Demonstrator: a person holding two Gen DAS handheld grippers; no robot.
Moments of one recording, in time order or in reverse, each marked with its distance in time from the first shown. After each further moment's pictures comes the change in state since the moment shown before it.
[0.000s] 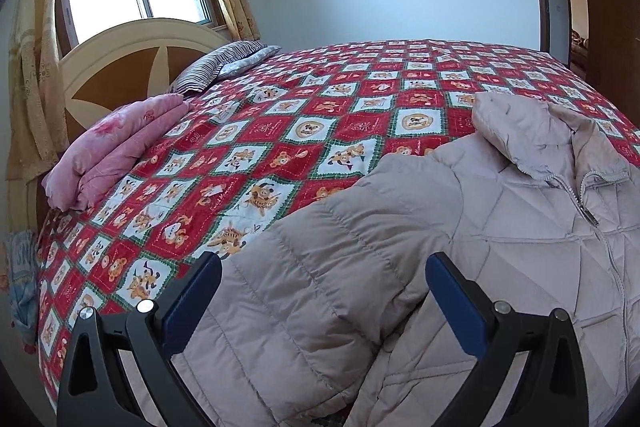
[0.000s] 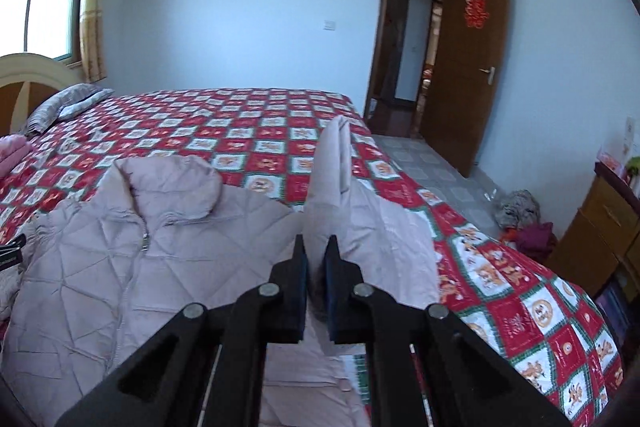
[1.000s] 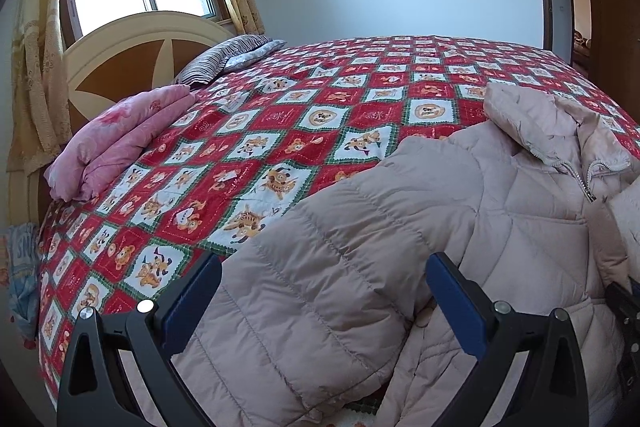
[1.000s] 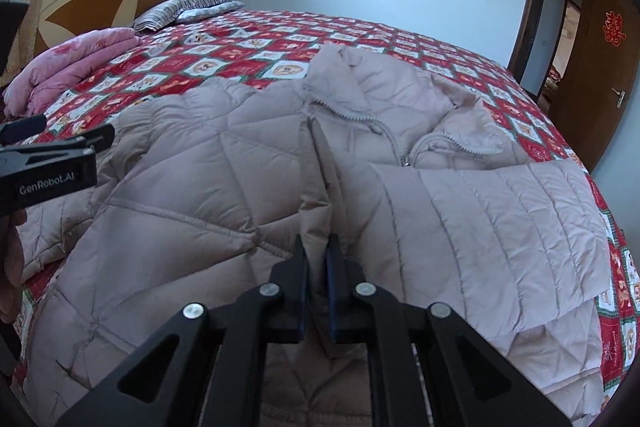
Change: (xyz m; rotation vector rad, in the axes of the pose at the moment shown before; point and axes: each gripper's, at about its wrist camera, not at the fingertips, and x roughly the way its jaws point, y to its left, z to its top) left arm -0.001 0.021 -0.015 -0.004 0.011 0.005; right arm 0.068 0.229 -0.068 -0.232 0.195 0.349
